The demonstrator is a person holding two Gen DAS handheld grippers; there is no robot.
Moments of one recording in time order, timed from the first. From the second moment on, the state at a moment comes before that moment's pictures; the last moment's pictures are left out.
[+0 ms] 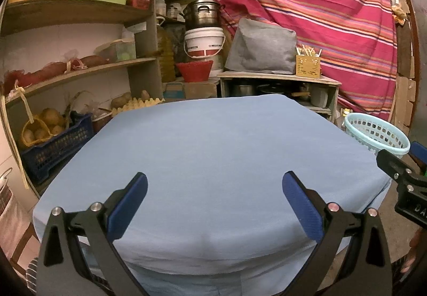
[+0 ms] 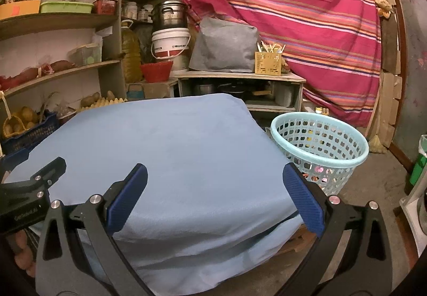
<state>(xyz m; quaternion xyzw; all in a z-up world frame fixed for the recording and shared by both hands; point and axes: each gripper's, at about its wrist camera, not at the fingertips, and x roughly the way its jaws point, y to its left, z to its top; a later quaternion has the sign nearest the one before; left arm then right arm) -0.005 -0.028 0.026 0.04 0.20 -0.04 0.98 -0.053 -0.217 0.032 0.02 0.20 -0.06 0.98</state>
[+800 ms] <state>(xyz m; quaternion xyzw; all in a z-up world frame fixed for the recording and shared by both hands) -0.007 -0.020 0.027 0.03 0.19 -0.03 0.98 -0.053 -0.213 0.035 0.03 0.19 -0.06 0.98</state>
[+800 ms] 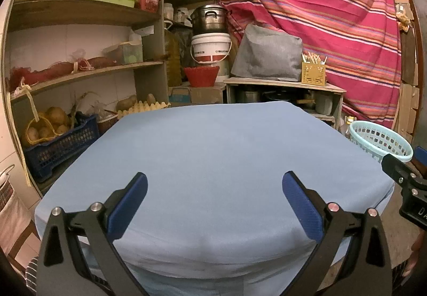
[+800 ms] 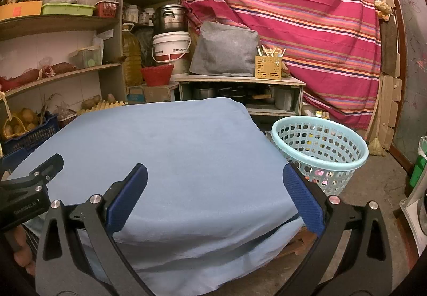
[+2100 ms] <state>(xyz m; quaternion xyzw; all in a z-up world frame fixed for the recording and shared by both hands) -0.005 -0.013 0.026 0.03 0.19 -0.04 0.98 -0.051 -0.208 0.036 0.02 0.19 -0.06 0.98</state>
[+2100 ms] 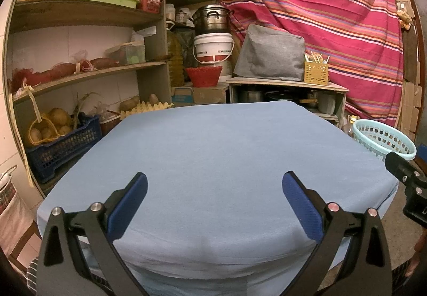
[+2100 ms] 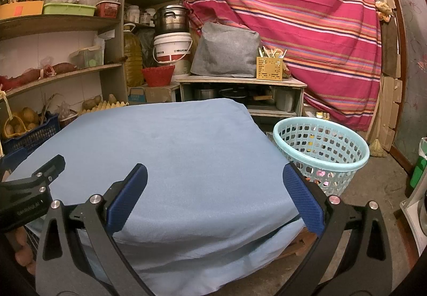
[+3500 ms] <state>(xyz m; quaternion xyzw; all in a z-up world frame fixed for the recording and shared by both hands) 0.000 0.000 0.024 0.03 0.19 -0.04 0.98 -0.051 -0.206 0.035 0.02 0.18 -0.07 0.98</state>
